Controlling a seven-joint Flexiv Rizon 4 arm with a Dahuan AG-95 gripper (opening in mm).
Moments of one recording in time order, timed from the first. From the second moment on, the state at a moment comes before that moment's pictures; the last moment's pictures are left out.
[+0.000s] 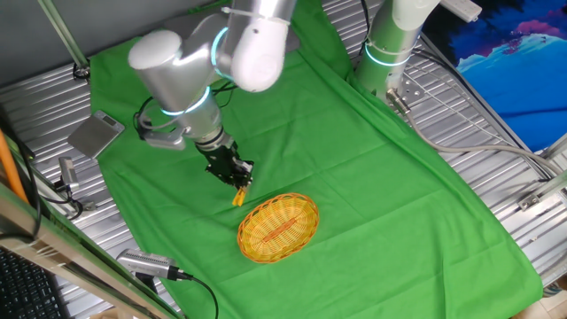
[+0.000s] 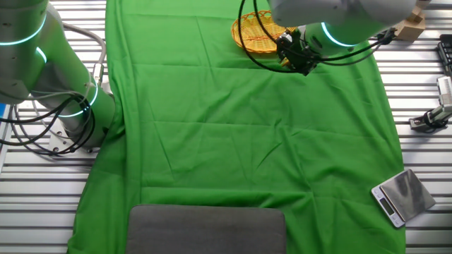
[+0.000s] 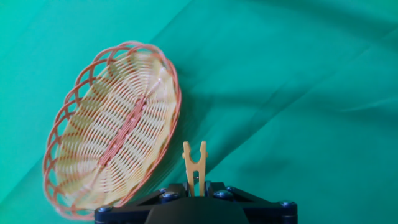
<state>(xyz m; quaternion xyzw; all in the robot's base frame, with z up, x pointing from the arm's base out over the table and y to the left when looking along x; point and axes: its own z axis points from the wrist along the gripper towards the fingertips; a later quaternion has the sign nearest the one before) 0.514 0.147 0.060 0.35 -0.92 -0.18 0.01</state>
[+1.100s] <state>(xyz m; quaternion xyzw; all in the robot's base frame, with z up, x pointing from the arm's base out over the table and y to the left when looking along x) 0.517 0.148 0.059 0.36 -0.90 -0.20 0.14</state>
